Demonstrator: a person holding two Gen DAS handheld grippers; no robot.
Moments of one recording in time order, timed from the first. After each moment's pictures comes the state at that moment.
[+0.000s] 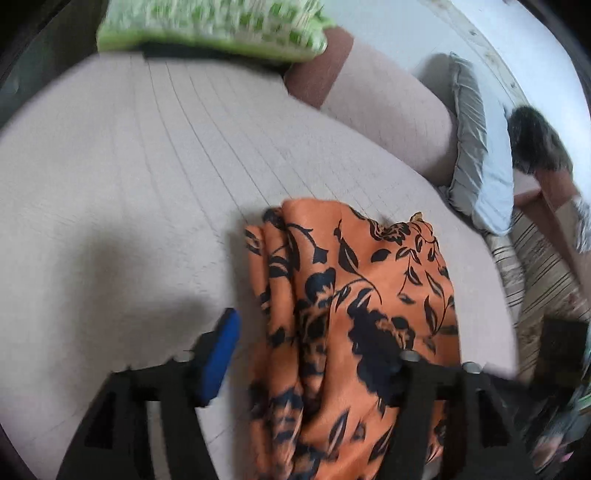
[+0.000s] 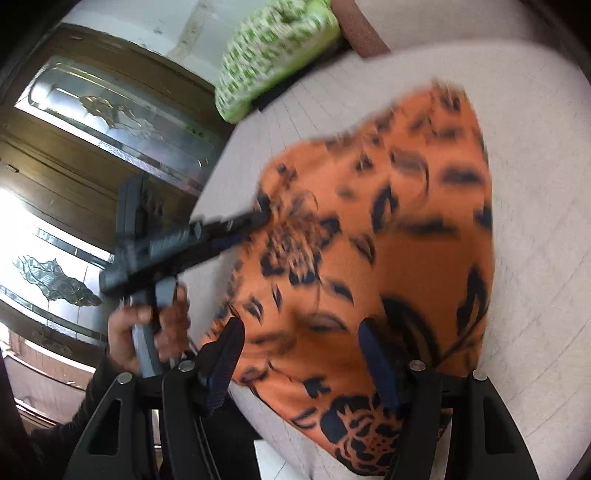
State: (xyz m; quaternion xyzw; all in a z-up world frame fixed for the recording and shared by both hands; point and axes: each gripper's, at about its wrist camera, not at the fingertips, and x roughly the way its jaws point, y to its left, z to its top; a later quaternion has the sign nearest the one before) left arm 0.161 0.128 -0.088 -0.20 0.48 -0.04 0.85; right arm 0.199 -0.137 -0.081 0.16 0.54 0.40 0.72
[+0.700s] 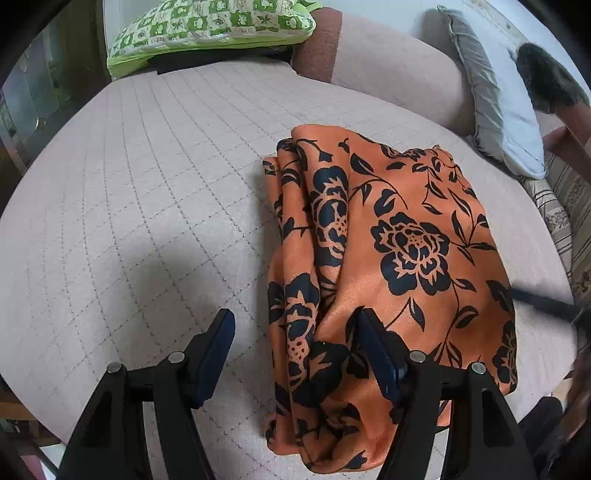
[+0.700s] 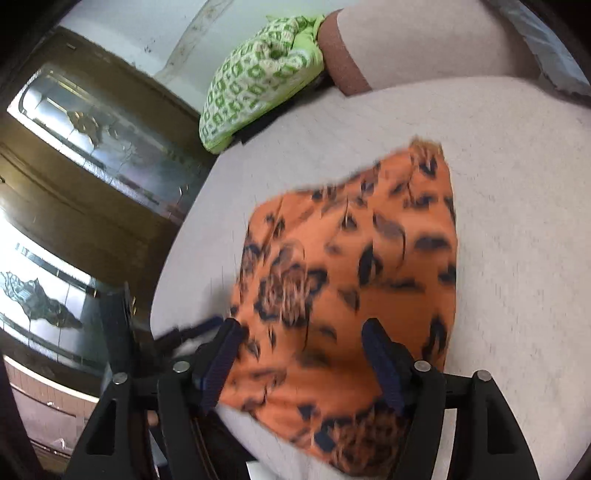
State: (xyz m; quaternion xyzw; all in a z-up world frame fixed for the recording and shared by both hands) left arm 0.113 0.099 -0.105 -0.10 0.52 0.02 0.85; right arm 0.200 -0.142 -0.058 0.15 0.53 0.35 0.76
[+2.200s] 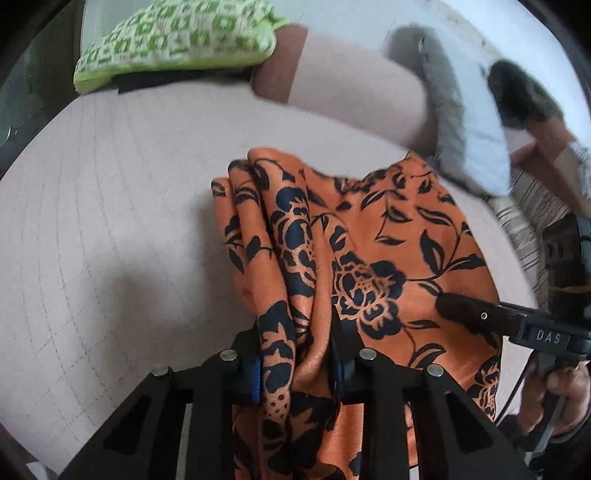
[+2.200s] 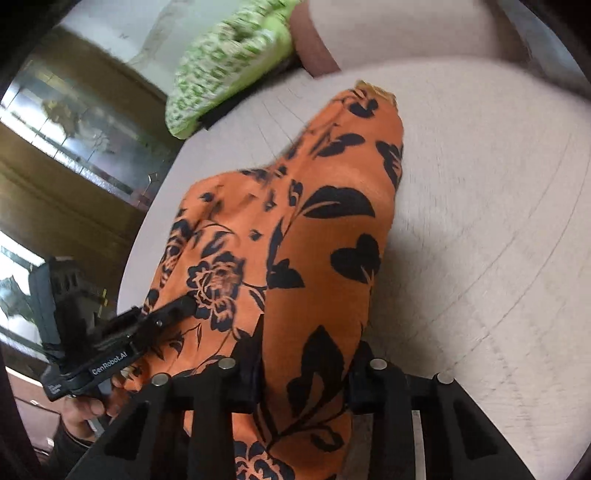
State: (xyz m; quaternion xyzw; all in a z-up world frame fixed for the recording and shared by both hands) left arm 0.143 0.073 -0.073 -0.14 0.47 -0.05 0.87; right arm 0.235 -0.156 -0.072 0.11 0.54 0.32 0.77
